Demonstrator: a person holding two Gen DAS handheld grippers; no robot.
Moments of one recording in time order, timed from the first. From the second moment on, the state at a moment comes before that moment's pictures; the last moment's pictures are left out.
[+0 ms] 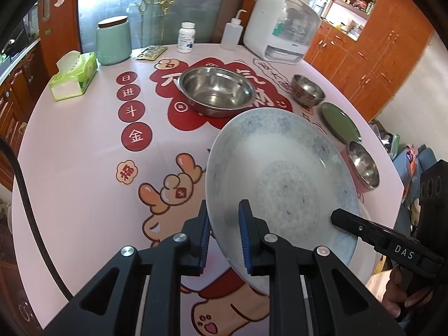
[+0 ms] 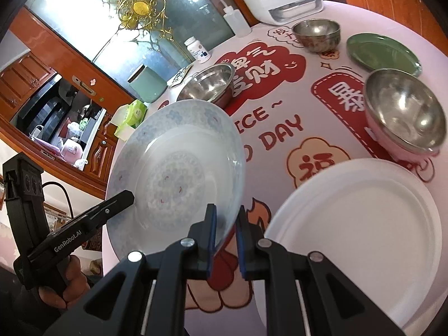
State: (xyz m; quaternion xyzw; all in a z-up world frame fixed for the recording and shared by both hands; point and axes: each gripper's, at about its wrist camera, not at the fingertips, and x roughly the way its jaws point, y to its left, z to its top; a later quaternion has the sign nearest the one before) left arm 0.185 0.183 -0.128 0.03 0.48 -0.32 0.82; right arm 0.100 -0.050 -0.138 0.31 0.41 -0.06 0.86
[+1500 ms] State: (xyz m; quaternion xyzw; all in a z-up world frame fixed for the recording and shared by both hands) left arm 0.053 0.071 -0.144 0.09 0.52 -0.31 0.79; right arm -0.015 -0.153 -0.159 0.30 0.45 -0.03 0.84
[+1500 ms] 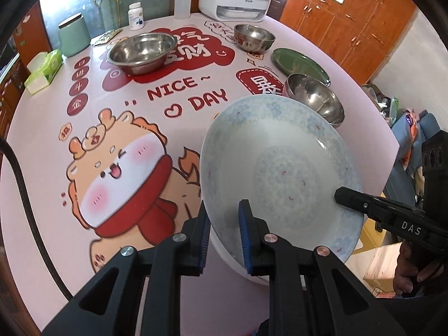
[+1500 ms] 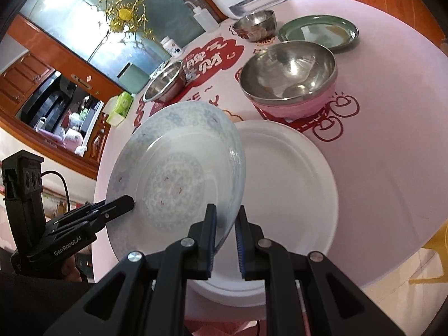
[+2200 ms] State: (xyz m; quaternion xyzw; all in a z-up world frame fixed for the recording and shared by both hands) left arm 0.038 0.040 -0.182 0.02 0.57 -0.22 0.79; right arm 0.008 -0.193 -0.181 0.22 0.56 0.05 0.80
